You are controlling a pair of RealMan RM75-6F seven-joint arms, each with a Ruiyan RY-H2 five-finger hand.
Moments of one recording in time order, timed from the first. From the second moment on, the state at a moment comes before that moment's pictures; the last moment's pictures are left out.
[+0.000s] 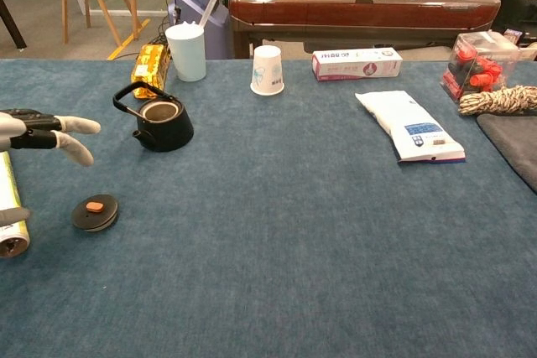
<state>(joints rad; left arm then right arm) -0.44 -1.15 -0.04 -1.87 1.40 0.97 0.43 0.27 -0.95 0.14 -1.79 -1.43 1.29 -0.07</state>
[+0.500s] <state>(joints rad) -0.55 -1.19 -0.06 -1.86 1.22 0.91 0.58 0.31 -0.97 0.16 -1.75 -1.39 1.25 -0.07</state>
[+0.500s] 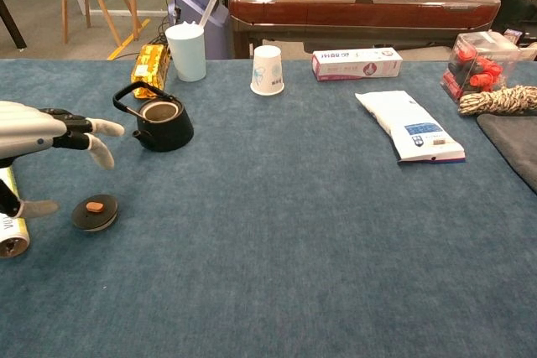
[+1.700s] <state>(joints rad) -0.65 -1.31 0.00 -1.67 1.21 0.88 0.55 0.33 -0.97 0.16 -1.78 -1.35 1.23 -0.13</state>
